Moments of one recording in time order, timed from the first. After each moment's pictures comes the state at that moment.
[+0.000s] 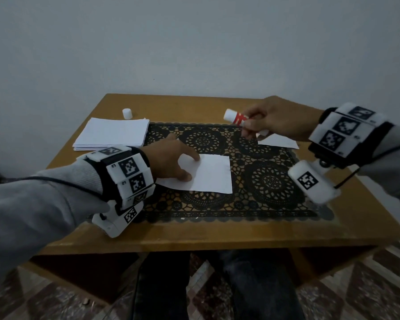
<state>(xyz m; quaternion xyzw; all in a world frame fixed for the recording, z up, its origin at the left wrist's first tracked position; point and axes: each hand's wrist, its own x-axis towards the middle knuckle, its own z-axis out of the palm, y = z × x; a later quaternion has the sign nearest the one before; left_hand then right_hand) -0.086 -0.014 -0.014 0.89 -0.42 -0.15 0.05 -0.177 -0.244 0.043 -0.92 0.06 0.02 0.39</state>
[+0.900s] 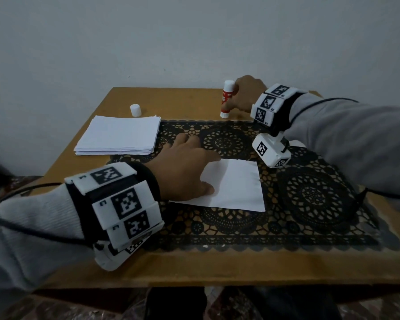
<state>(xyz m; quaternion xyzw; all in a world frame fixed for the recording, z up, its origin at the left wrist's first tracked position) -0.083 -0.013 -0.023 0.90 -0.43 -0.09 0.01 0.001 -0.244 -0.008 -0.96 0.19 -0.09 0.18</state>
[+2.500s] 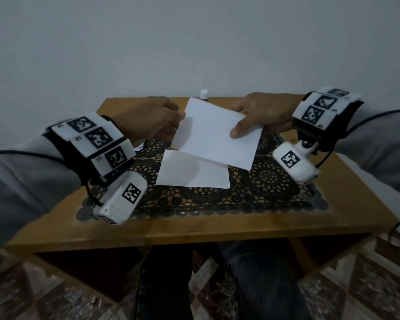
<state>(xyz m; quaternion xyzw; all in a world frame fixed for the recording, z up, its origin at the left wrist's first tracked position) -0.099 -0.003 0.043 0.80 -0.23 -0.18 0.53 -0.173 -0.236 0.057 -0.87 0.05 0.16 0.47</state>
